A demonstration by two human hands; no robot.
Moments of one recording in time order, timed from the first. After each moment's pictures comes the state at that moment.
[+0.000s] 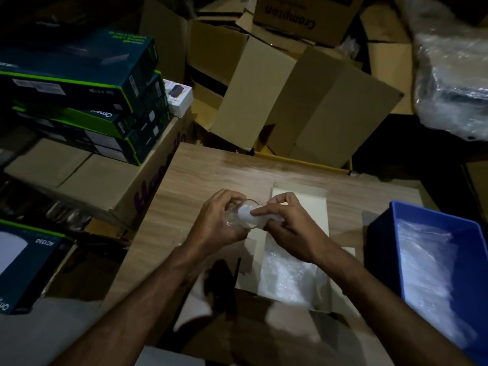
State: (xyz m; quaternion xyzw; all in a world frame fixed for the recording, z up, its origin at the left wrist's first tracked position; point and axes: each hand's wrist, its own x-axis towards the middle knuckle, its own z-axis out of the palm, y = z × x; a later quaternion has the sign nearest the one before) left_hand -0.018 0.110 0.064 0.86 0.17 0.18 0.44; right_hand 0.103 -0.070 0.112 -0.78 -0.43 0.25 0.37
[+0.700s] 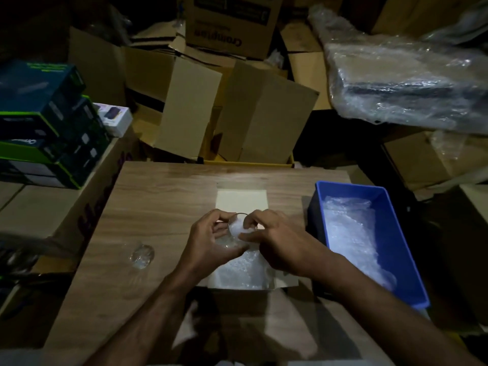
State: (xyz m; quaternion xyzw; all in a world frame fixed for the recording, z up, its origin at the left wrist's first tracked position) left_hand 0.000 -0.024 0.084 0.78 0.16 0.15 0.59; right_hand 0.110 -0.202 0.138 -0.79 -0.60 0.06 0.13
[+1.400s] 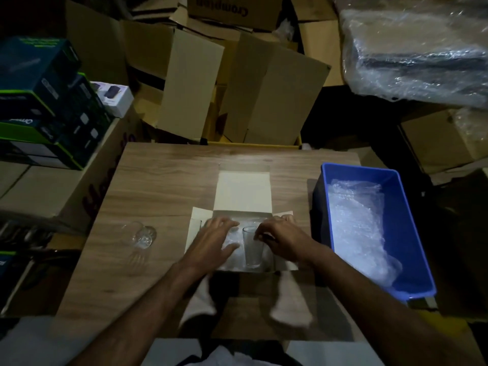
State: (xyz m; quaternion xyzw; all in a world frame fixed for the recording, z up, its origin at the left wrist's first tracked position) left_hand -0.008 -0.026 0.001 0.95 0.10 0.00 0.29; right_hand 0.135 -0.216 0.031 -0.84 -0.48 0.22 0.14
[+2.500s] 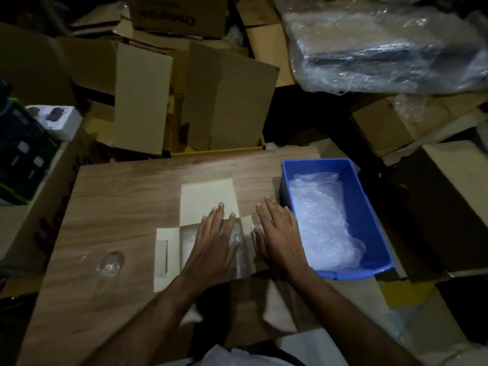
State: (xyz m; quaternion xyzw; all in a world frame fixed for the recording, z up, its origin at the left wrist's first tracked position) left_hand 0.029 -0.083 0.006 0.99 0.01 0.04 0.15; right_hand 0.114 -0.268 0.021 -0.94 -0.30 -0.05 0.16
